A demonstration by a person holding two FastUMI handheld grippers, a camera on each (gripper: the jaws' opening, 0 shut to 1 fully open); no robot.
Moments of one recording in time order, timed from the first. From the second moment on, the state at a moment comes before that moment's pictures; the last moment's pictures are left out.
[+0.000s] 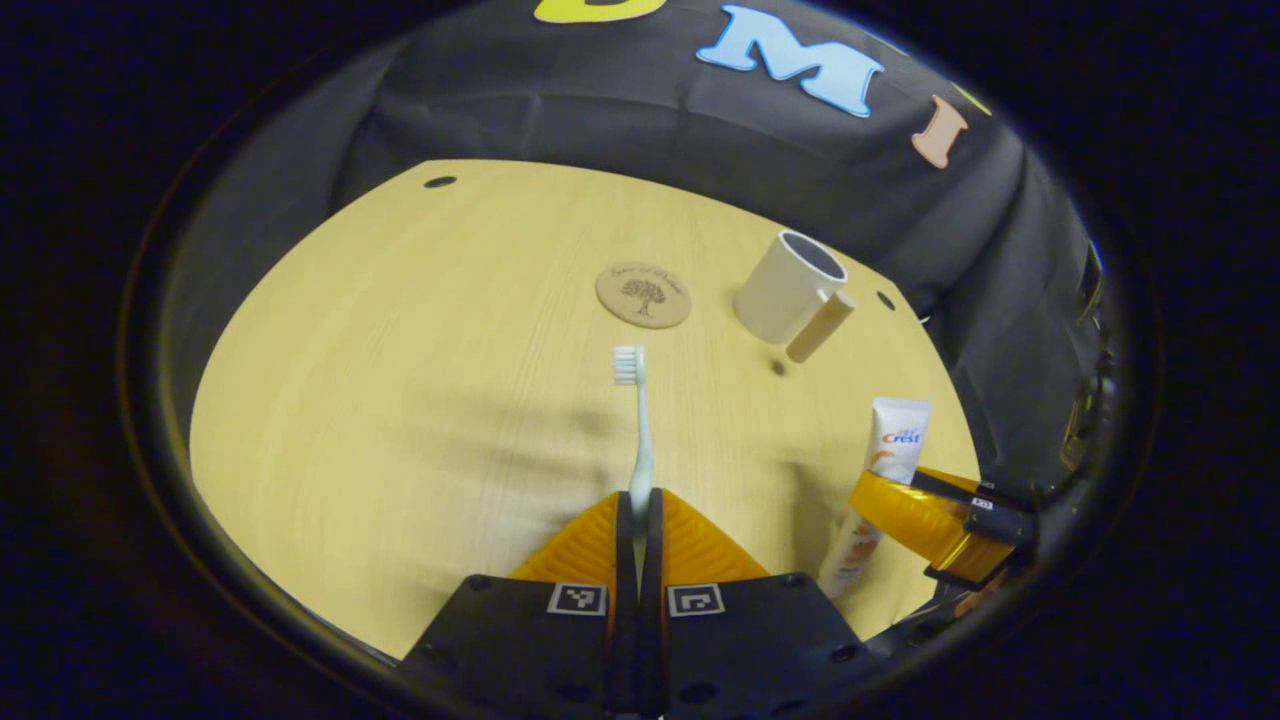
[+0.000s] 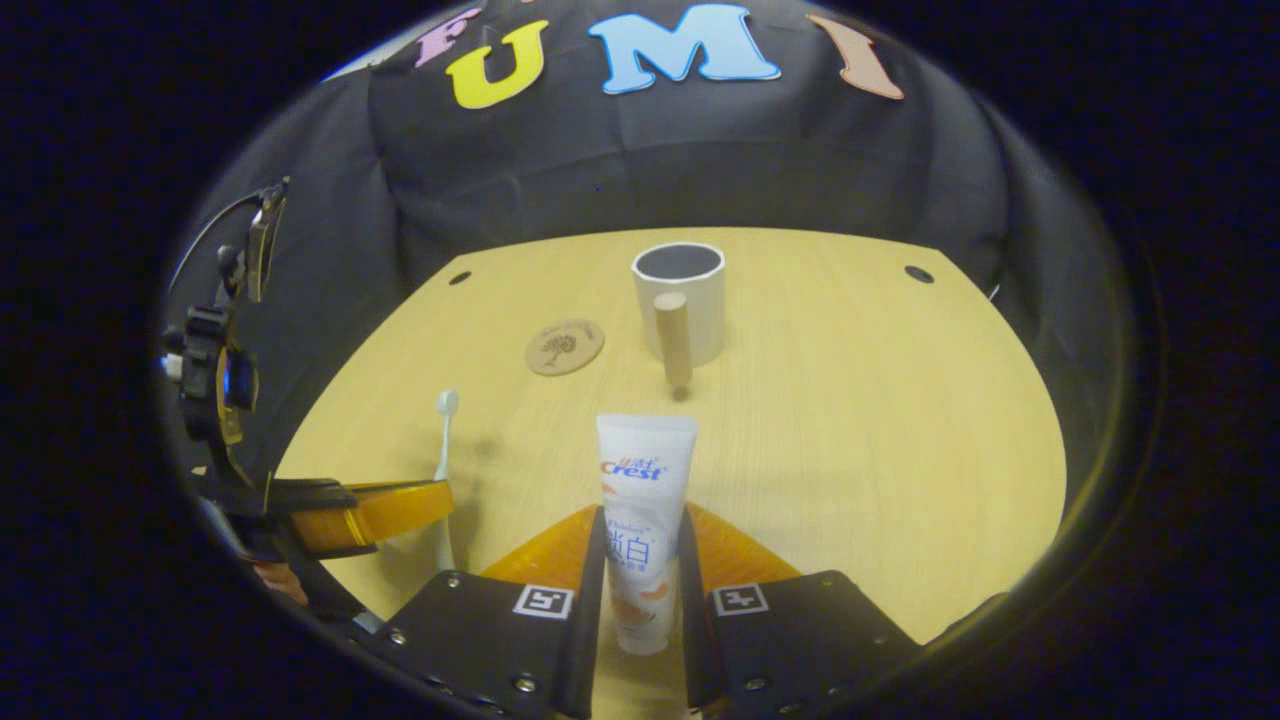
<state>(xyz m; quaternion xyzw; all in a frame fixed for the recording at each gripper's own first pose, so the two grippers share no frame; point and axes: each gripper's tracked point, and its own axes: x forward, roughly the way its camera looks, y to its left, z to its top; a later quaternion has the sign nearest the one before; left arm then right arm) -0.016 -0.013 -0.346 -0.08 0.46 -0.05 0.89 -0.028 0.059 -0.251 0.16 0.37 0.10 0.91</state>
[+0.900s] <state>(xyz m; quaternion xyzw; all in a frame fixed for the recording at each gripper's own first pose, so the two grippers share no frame) 0.060 -0.042 -0.235 -0.07 0.27 -0.14 0.95 0.047 0.043 -0.124 0.13 0.19 0.06 0.97</state>
